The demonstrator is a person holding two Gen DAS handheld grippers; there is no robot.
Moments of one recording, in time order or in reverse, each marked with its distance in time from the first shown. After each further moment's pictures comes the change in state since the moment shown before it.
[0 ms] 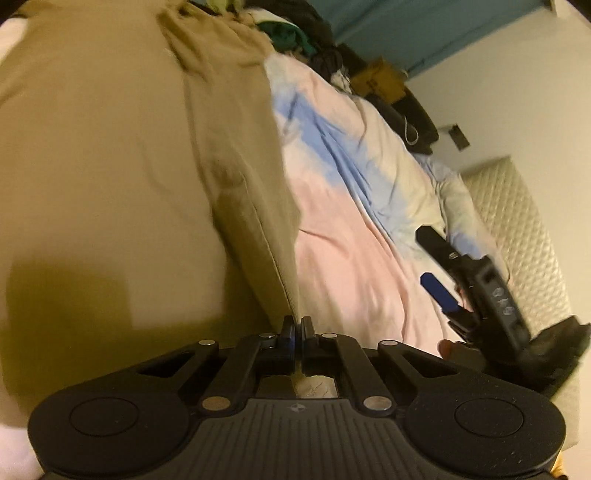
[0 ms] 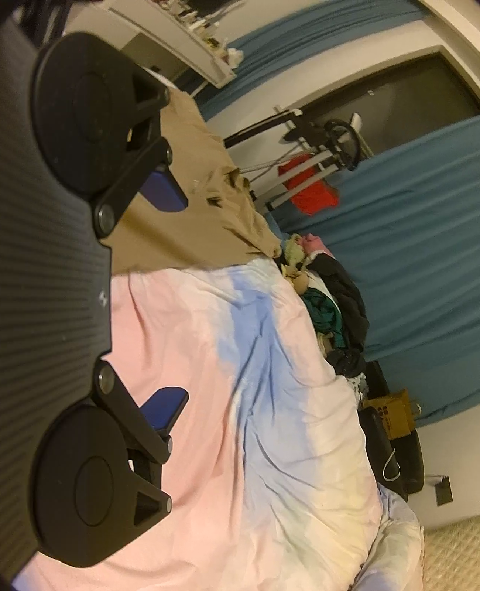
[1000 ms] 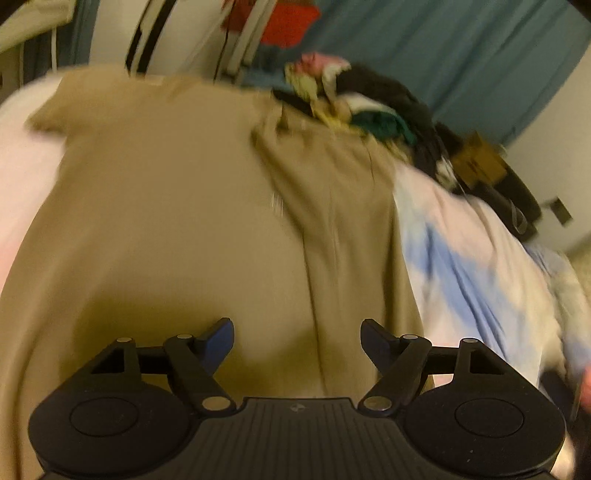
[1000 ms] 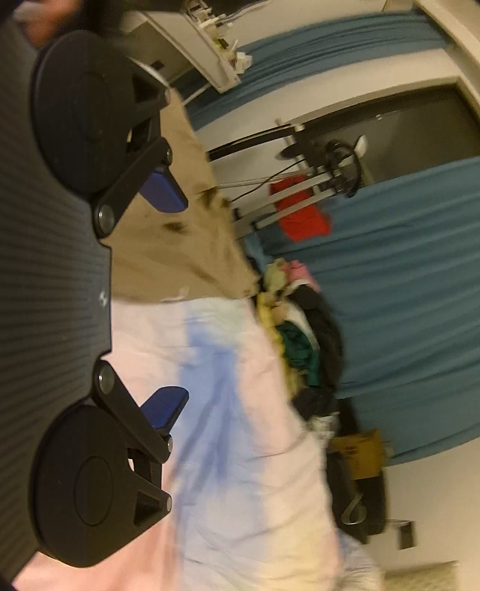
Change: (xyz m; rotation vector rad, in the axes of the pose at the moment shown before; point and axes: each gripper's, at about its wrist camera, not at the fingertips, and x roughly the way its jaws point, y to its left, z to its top) left arm 0.052 0.034 0.180 0.025 -0.307 0.377; right arm 0.095 0.065 0.021 -0.098 -0.050 0.036
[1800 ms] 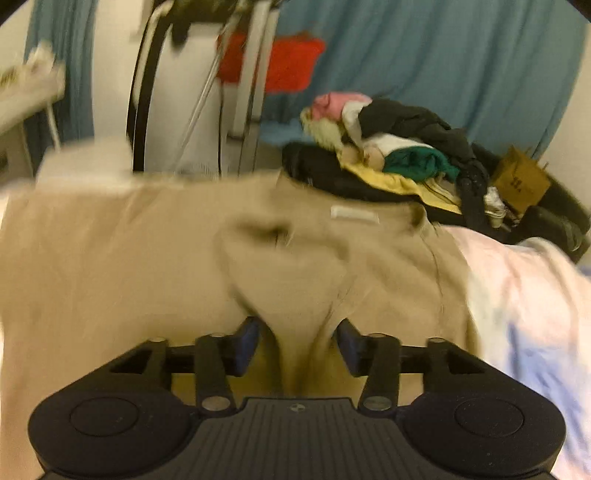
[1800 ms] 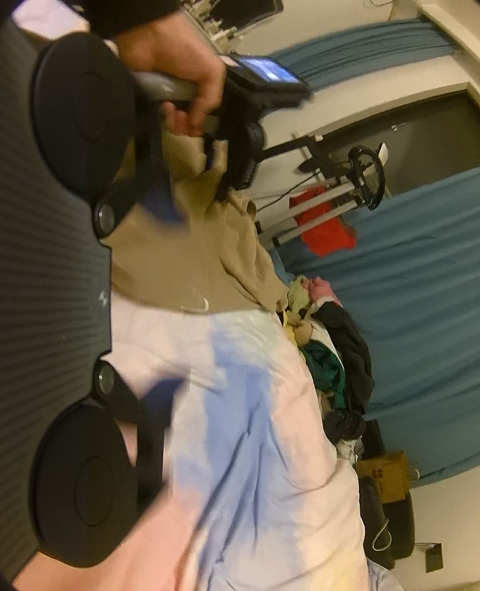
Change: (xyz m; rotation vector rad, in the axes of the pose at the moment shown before) left arm 0.081 -0.016 0.092 0.070 -0.066 0.123; right arm 0.056 -0.010 -0.016 0.008 0.003 0.084
